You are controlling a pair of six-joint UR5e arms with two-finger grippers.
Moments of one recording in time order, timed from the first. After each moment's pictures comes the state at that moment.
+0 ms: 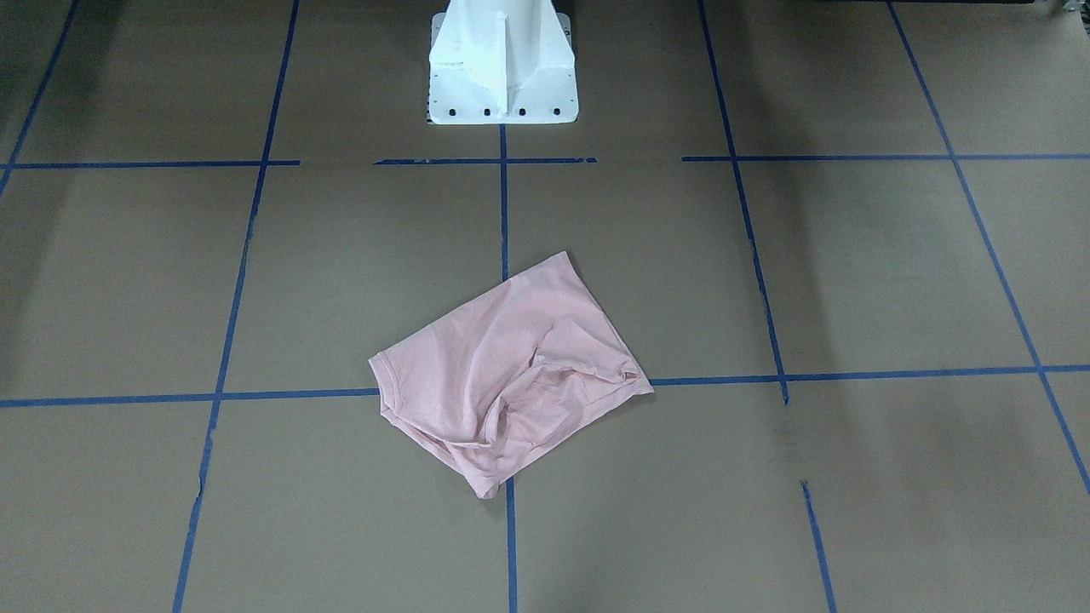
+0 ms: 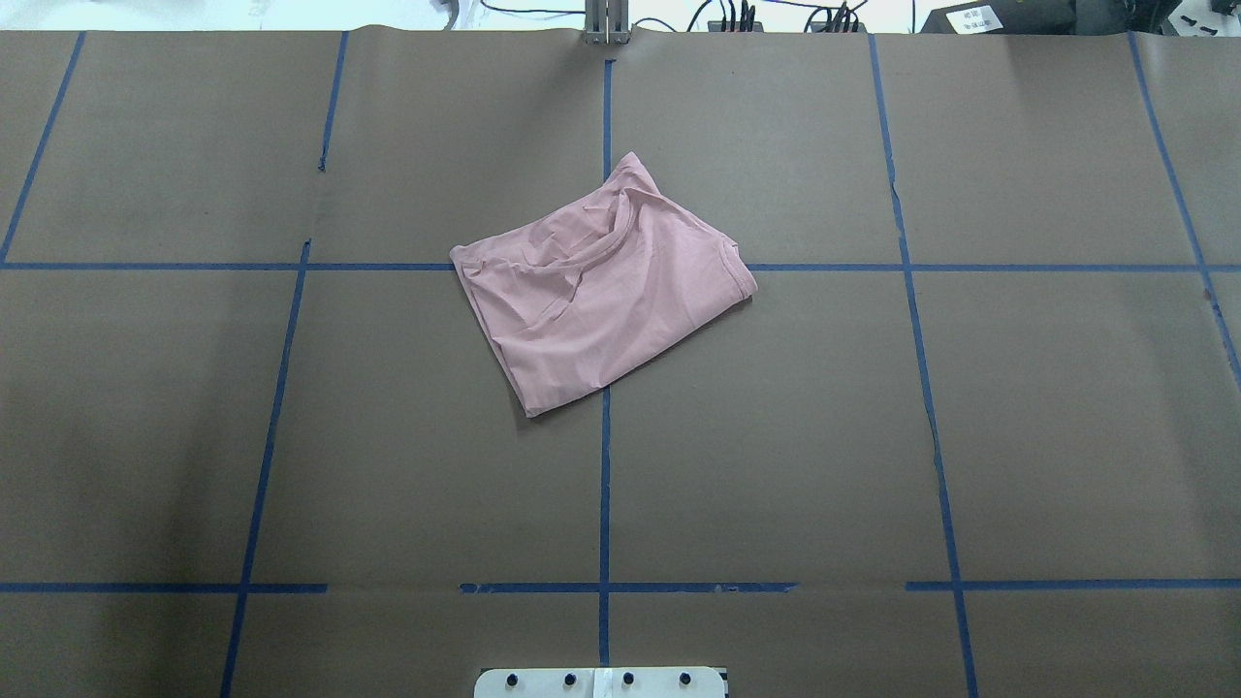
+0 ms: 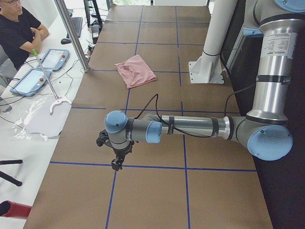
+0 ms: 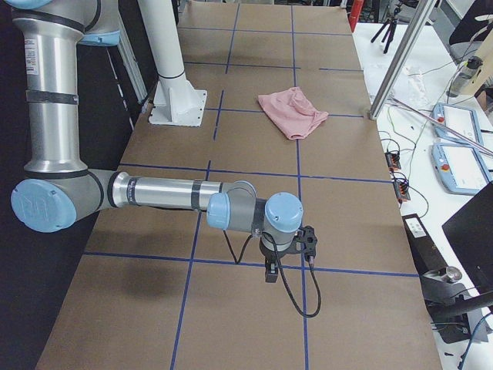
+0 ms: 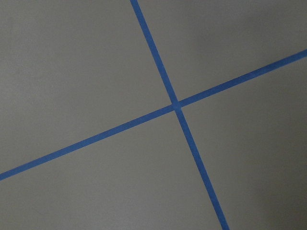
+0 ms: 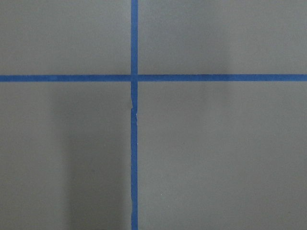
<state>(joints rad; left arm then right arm) -1.54 -1.62 -1.55 -1.63 -2.29 0.31 1.61 -1.61 1.60 -1.60 2.35 -0.03</state>
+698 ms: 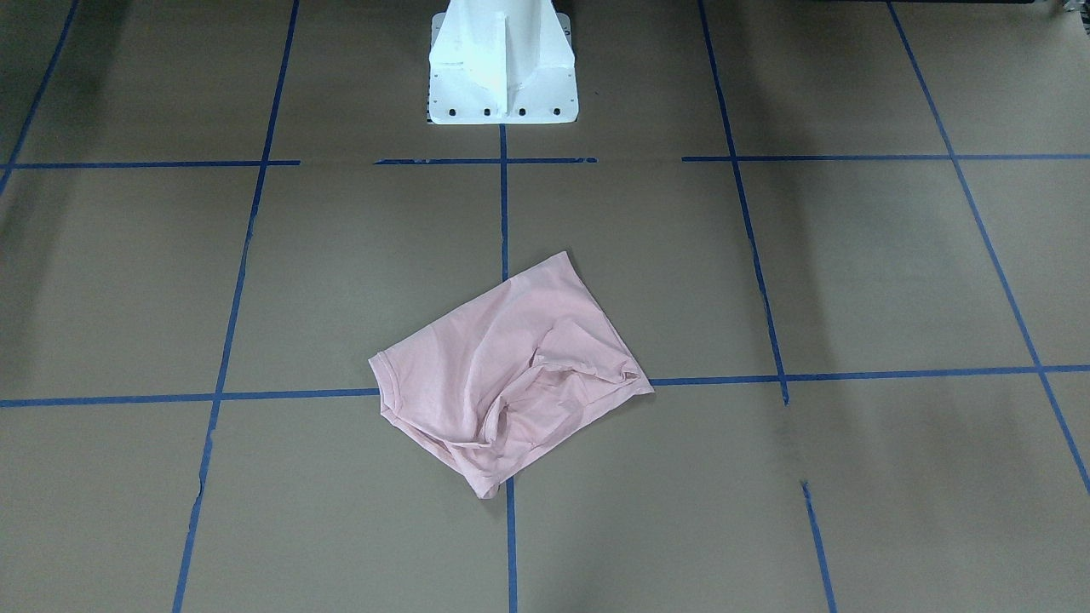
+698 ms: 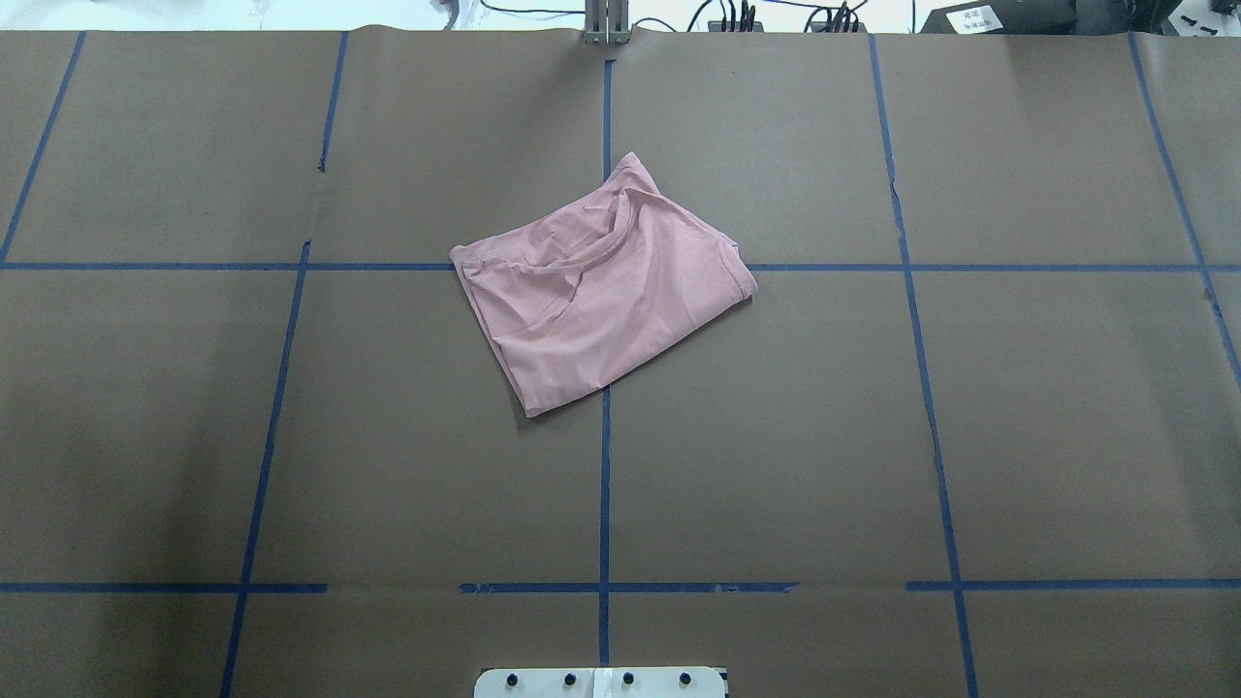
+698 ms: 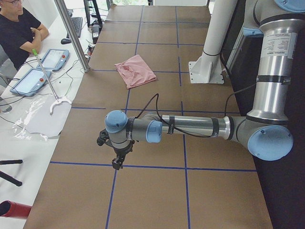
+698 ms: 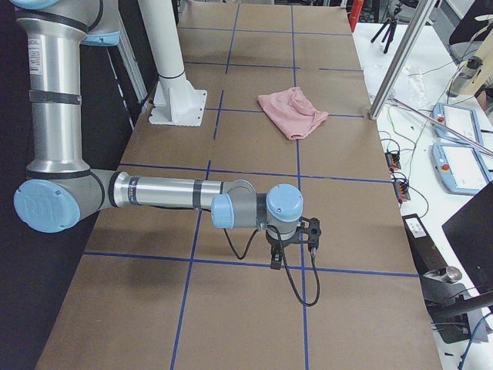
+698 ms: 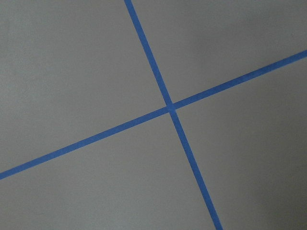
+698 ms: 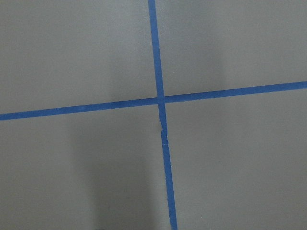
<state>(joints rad) -1.54 -1.62 -1.55 -1.62 -2.32 0.30 1.55 -1.61 1.59 -1.46 2.40 0.20</state>
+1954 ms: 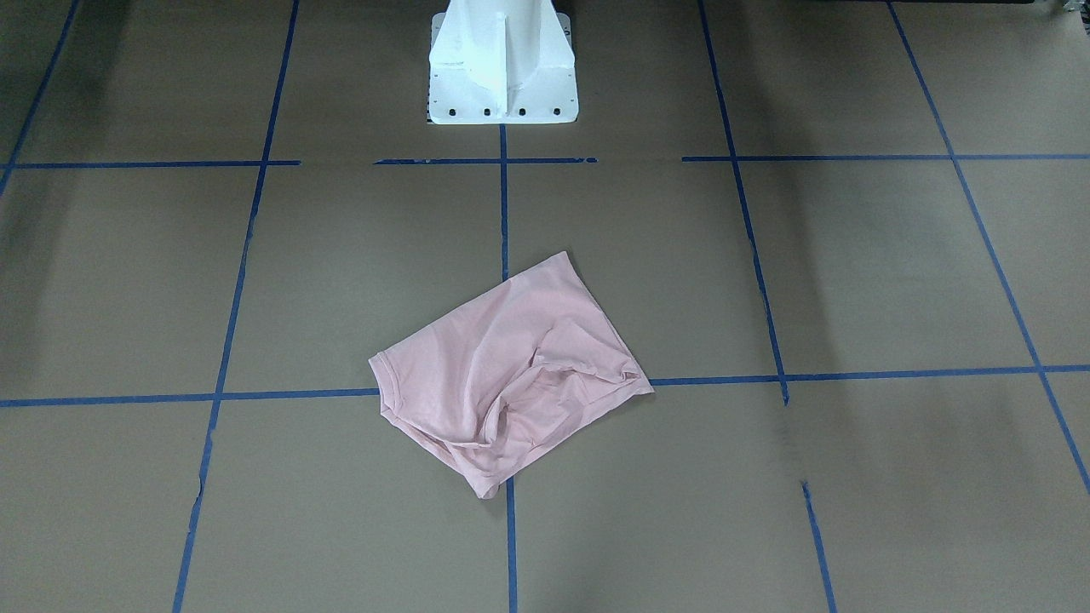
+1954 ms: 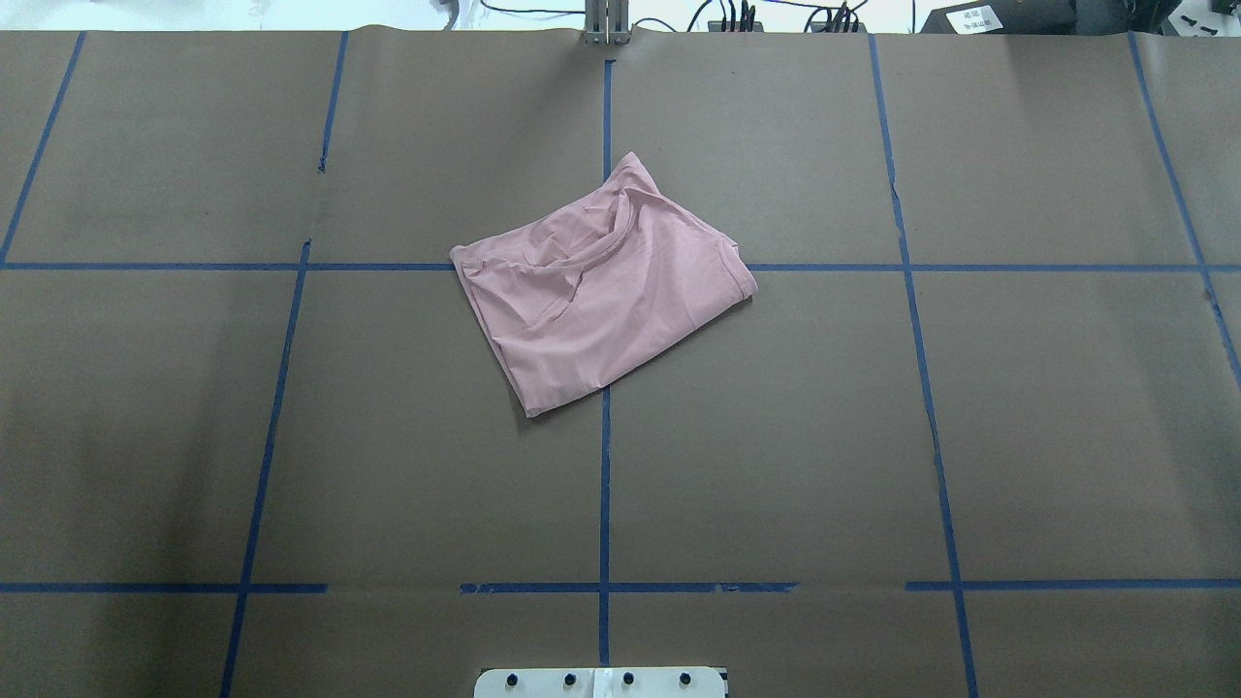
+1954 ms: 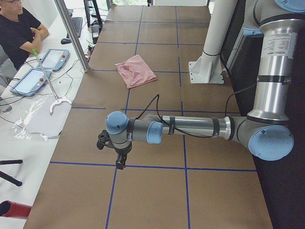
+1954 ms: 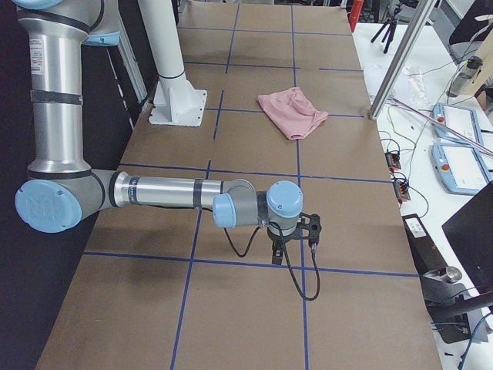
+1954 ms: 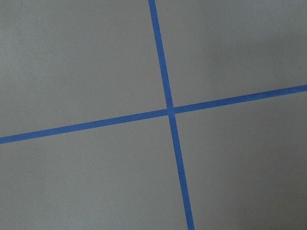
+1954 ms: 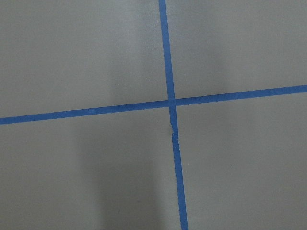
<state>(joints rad) -1.54 -1.61 -1.55 -1.64 -2.34 0.09 1.54 -1.61 1.60 -1.43 2.41 0.23</state>
